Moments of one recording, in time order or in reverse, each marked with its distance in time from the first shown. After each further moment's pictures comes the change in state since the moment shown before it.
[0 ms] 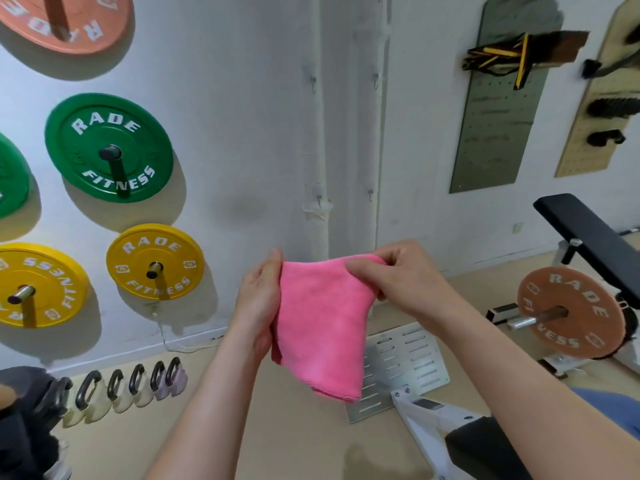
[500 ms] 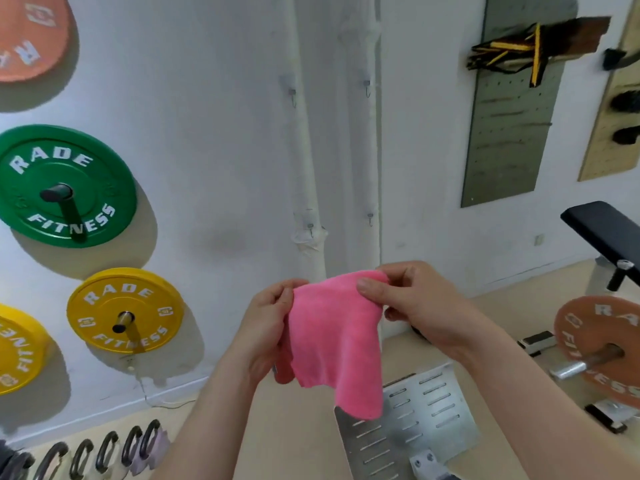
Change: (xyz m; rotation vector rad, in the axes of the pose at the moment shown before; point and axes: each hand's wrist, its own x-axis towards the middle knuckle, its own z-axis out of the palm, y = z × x) left_hand 0.205 -0.026 0.113 0.030 -0.249 -0.005; right_hand 0.191 0.102 -0.084 0.207 -0.134 0.053
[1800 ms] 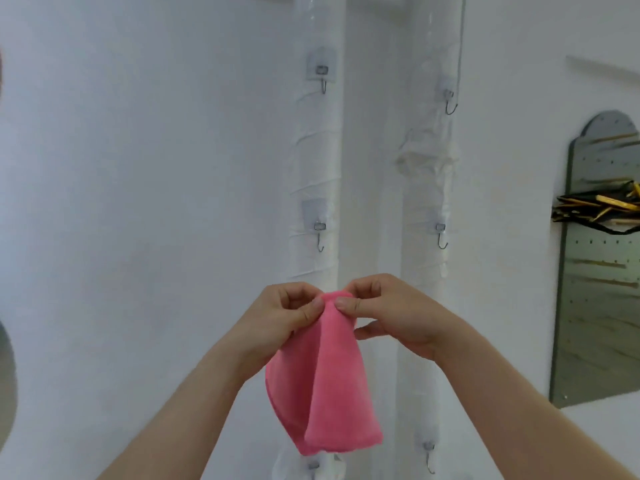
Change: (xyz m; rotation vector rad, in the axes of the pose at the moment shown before) left_hand 0.592 0.183 -0.007 0.181 -0.300 0.478; right_hand 0.631 -0.030 -0.119 -0.184 -0.196 -0.154
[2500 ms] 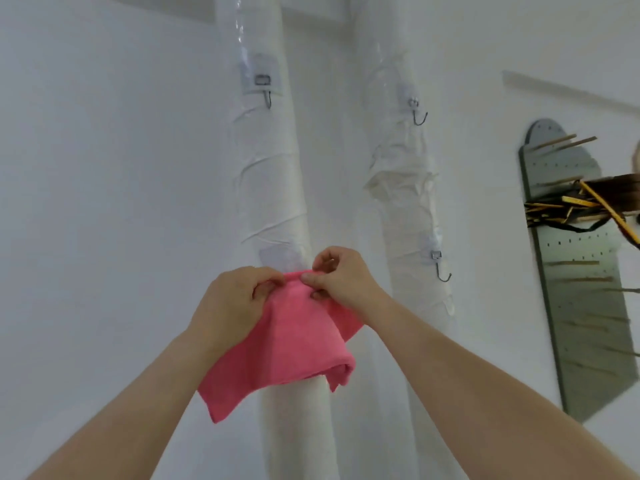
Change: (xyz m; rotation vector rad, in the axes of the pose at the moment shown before) left_hand 0.215 -0.035 -0.089 0.987 0.246 0.530; right_hand 0.221 0.043 -0.074 -0.031 0.604 -0.213
